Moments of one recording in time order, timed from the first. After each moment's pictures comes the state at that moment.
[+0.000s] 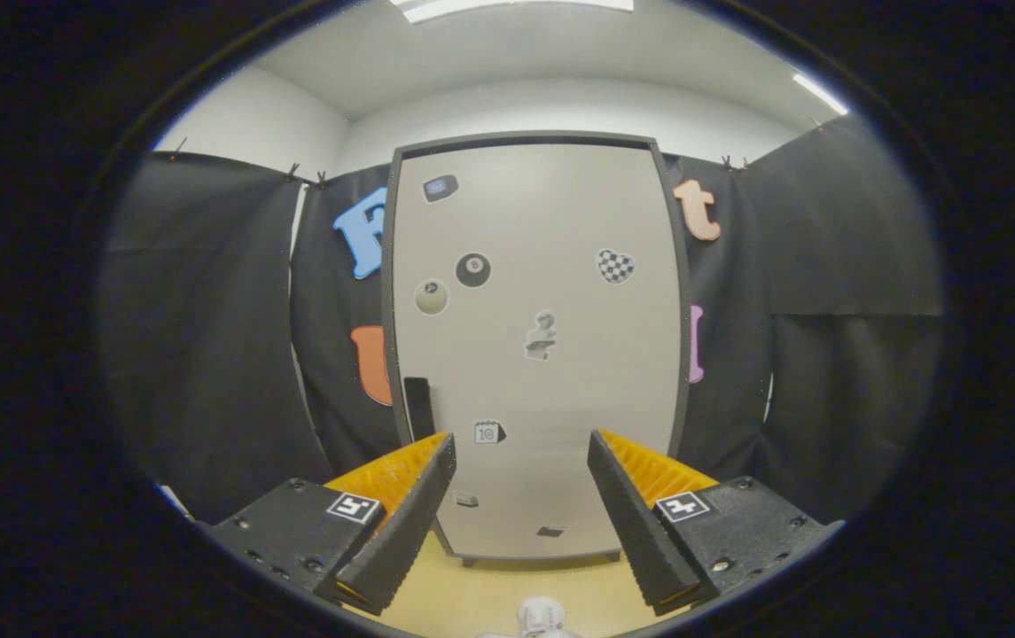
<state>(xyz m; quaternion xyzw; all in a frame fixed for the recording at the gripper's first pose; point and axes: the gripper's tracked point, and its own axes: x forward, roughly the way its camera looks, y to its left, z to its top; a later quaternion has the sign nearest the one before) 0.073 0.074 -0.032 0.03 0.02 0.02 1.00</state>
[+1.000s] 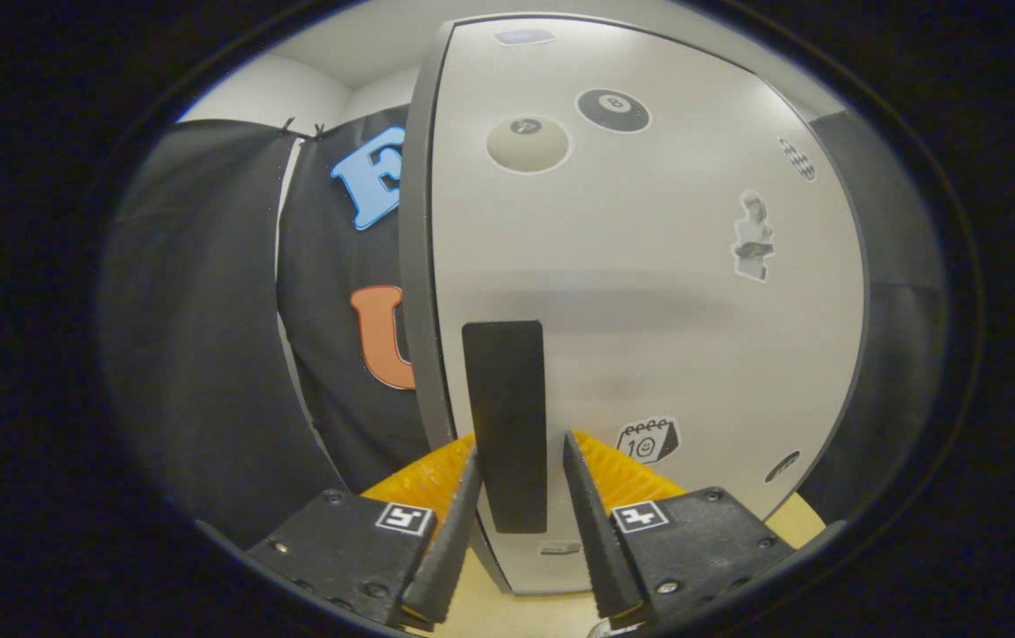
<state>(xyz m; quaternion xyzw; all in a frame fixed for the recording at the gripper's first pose) 0.245 0.177 -0.094 0.05 0.07 0.03 1.00</state>
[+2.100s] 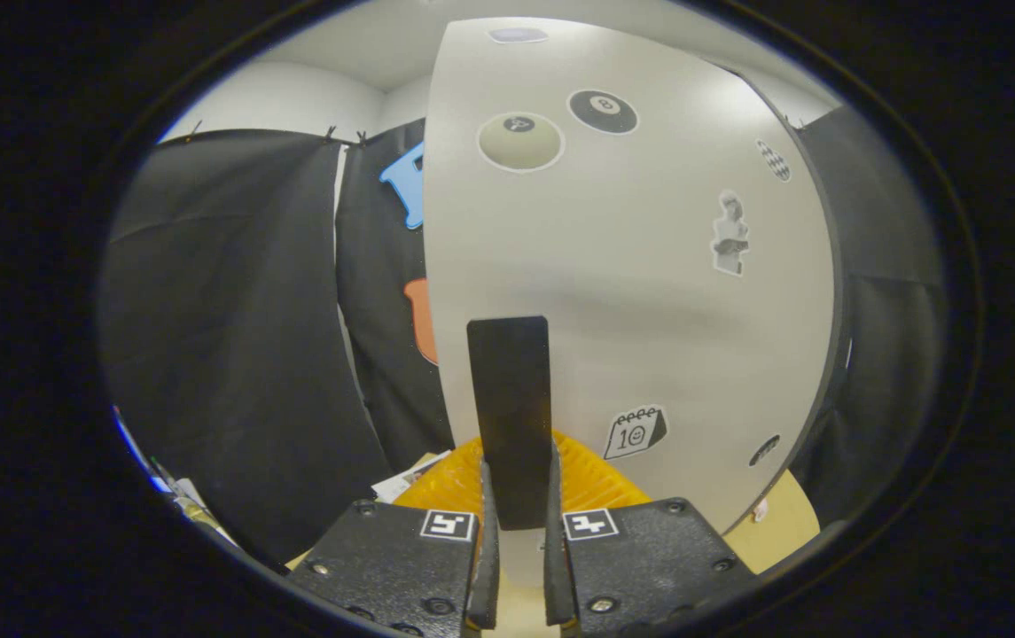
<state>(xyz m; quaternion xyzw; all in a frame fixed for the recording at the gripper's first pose) 0.134 0.150 -0.097 0.04 0.09 0.11 0.99</state>
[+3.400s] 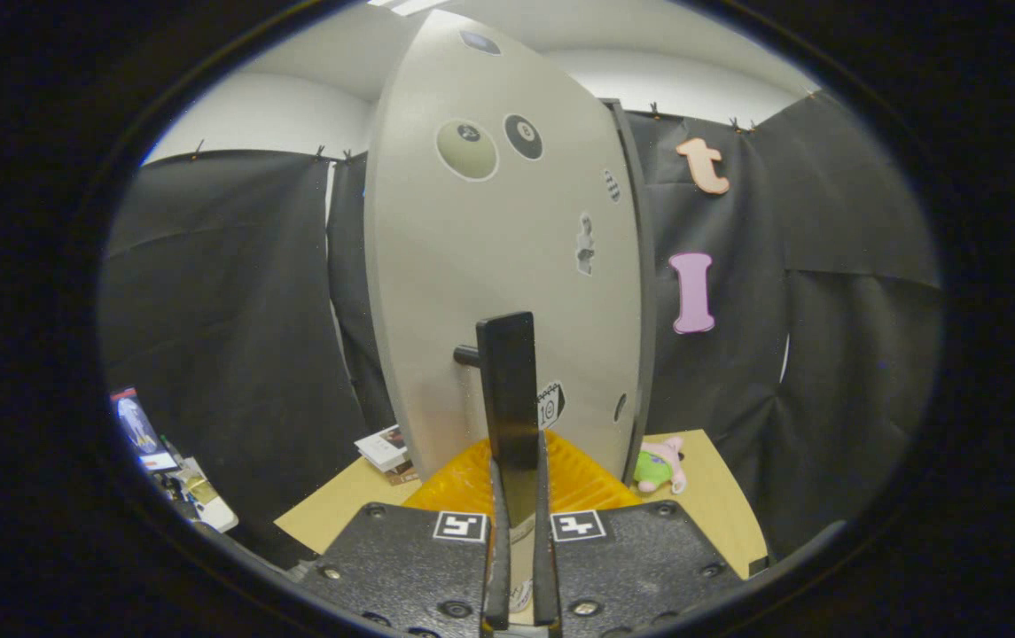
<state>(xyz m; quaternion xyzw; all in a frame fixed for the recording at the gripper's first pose) -0.048 -0.034 -0.098 0.04 0.10 0.07 0.99</state>
